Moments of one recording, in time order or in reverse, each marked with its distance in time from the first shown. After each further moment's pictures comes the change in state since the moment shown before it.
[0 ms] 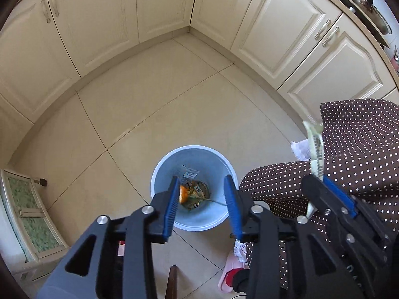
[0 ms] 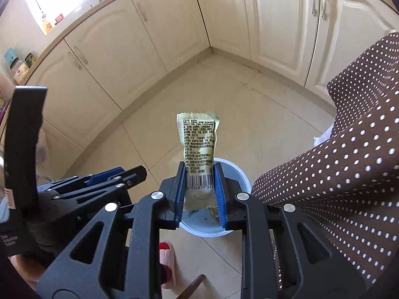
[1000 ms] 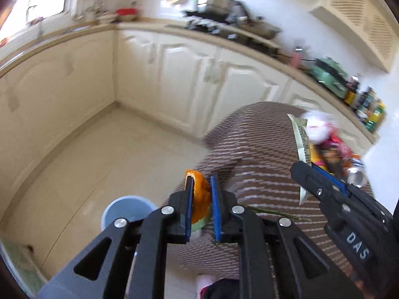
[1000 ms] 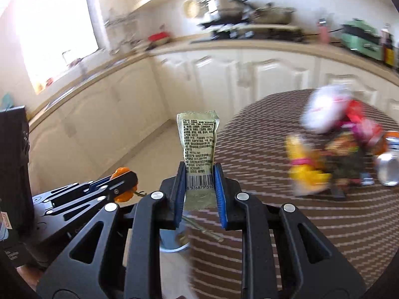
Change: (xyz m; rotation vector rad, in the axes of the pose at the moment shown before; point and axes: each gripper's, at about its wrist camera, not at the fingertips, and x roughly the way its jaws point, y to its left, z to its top) left arm -0.188 -0.149 -0.083 0.284 -0.340 -0.237; right arm -0.244 -0.062 -0.045 0.075 -0.373 -0.139
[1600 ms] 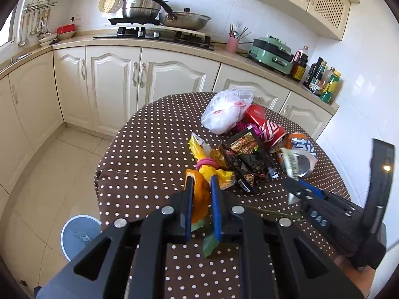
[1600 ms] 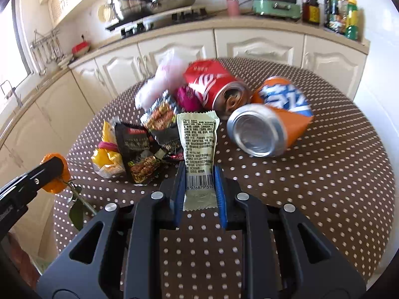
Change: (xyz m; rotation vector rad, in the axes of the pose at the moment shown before) left arm 0.012 -0.171 -0.008 0.215 -0.016 -0.251; right arm -0.094 -0.193 -0.041 0.270 -0.027 -0.373
